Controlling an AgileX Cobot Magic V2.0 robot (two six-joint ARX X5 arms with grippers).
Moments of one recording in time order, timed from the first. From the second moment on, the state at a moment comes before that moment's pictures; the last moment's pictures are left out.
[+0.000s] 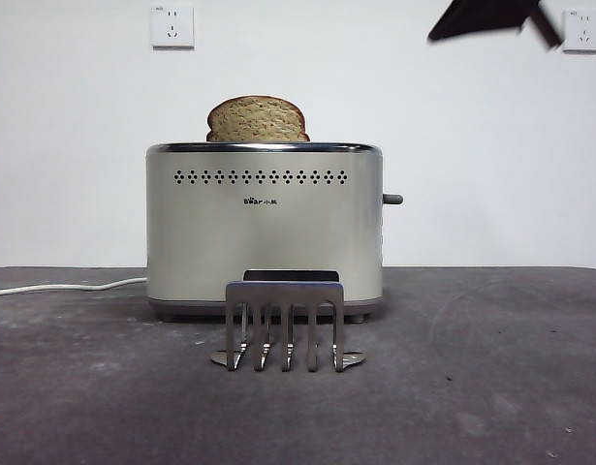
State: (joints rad) left arm -0.50 1.40 1.83 -1.10 0.11 0.21; right arm 0.14 1.38 1.34 -0.42 -0.63 0.19
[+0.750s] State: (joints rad) left arm -0.50 1.40 1.83 -1.25 0.21 0.21; right arm 0.16 1.10 1.34 -1.13 -0.63 -0.12
